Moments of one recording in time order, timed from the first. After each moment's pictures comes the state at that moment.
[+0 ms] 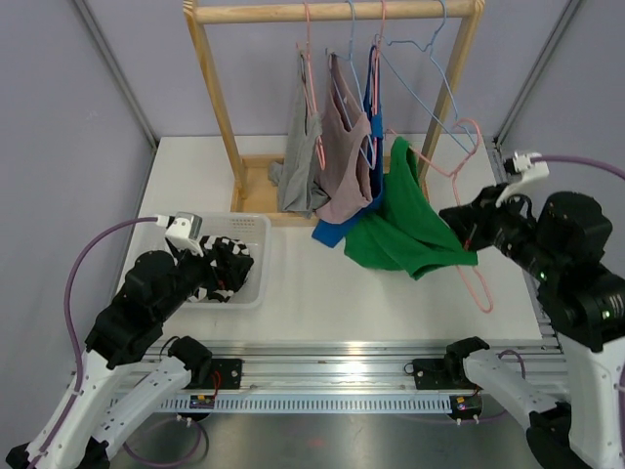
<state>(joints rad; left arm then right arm) -0.56 0.47 0.86 -0.72 -0.06 -0.37 0.31 0.89 1.62 -0.99 -0.18 0.21</state>
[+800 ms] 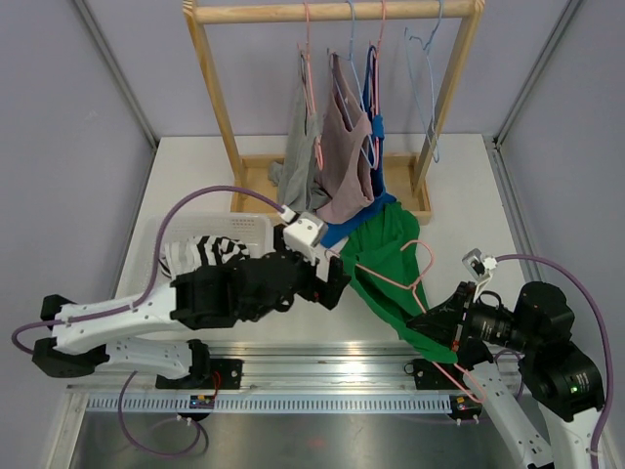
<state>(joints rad) -1.36 1.02 1.19 -0.58 -0.53 -0.47 0.31 0.31 0.98 -1.01 -0.78 0.44</state>
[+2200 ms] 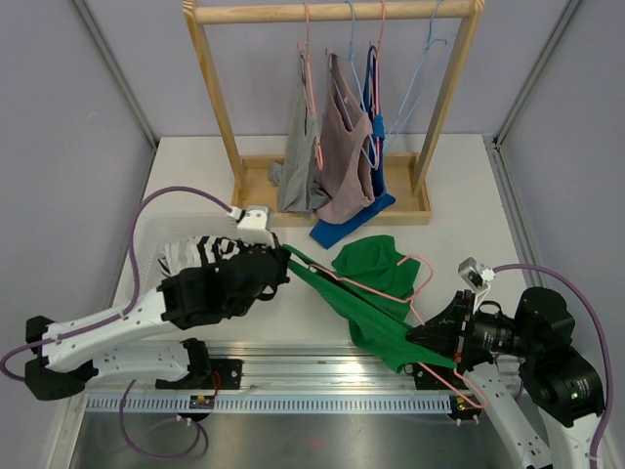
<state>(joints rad) -1.24 0.99 1.04 -0.61 -0.76 -0.70 0.31 0.28 0.97 -1.02 -0.90 0.40</state>
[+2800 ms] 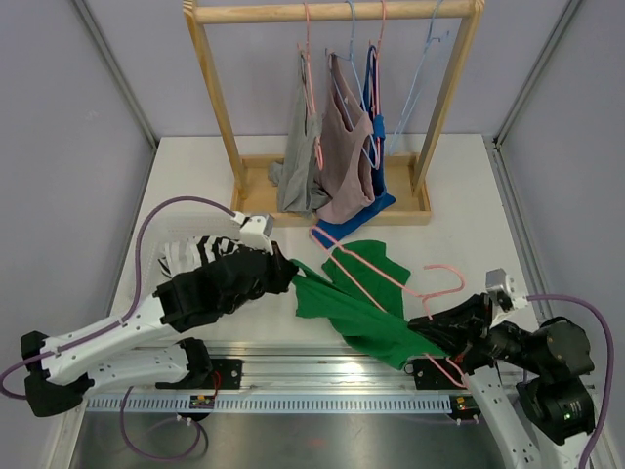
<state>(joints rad) -1.09 0.87 0.91 -0.59 -0.46 -0.77 0.31 0.11 0.85 -0.70 -0.90 0.42</state>
